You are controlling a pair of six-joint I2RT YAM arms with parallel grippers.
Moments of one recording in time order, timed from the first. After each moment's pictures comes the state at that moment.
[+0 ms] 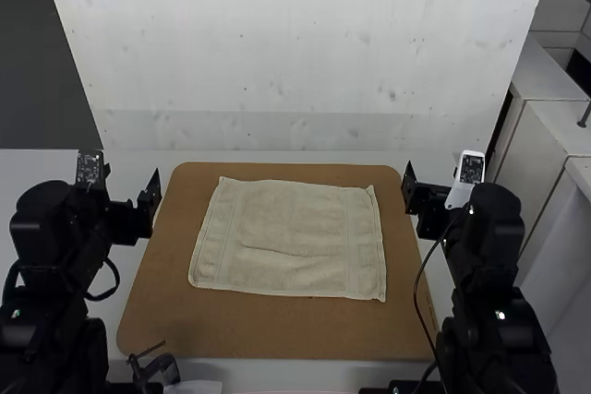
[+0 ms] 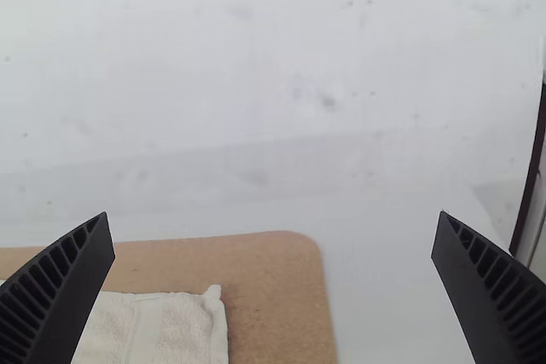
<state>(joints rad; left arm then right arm) 0.00 0.02 0.05 -0.16 0.01 0.06 0.04 0.01 0.05 -0.15 0.05 0.10</state>
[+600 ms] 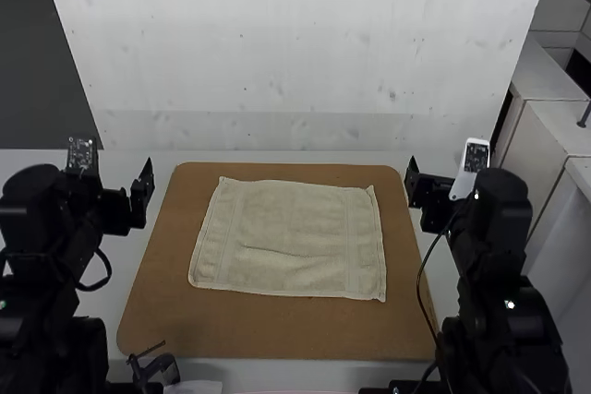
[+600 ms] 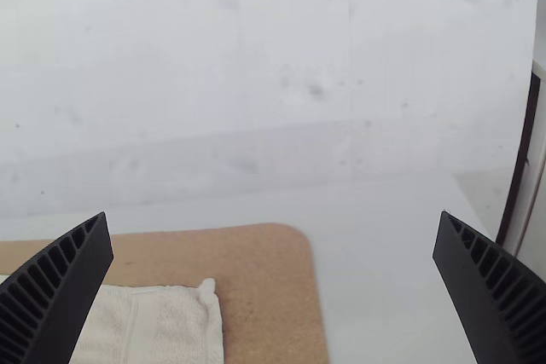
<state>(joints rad) -0.01 0.07 0.17 -0.24 -0.04 0.12 0.04 0.08 0.17 -0.25 0.06 0.09</state>
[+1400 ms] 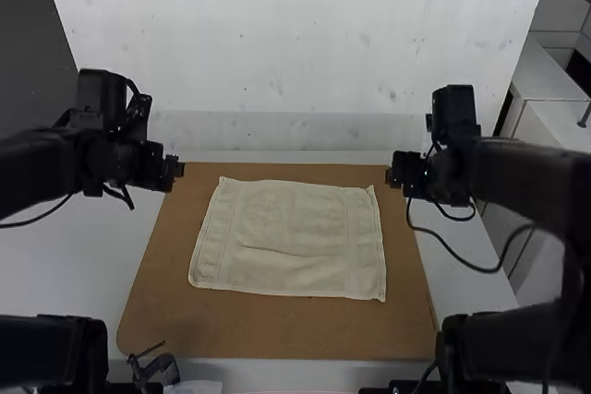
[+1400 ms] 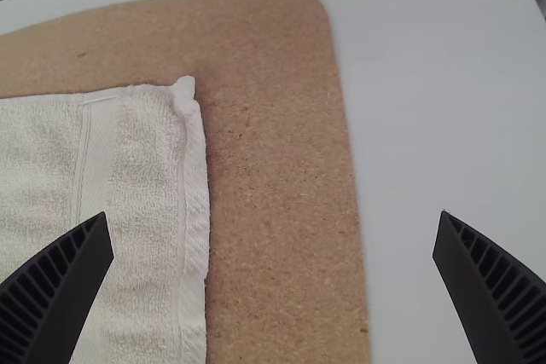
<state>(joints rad) -0.07 1.05 0.58 -0.22 -0.01 0.10 0.04 1.11 0.55 -0.24 0.00 0.08</state>
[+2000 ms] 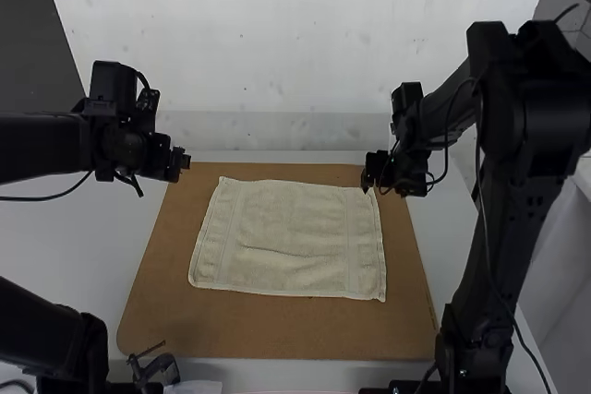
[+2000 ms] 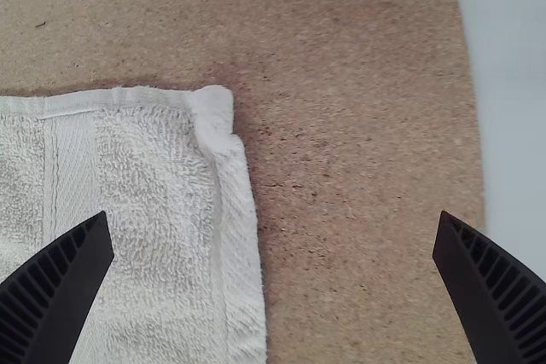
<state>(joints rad) -0.07 1.22 0.65 -0.16 0.00 0.09 0.12 1.76 0.90 -0.19 -0.02 0.12</state>
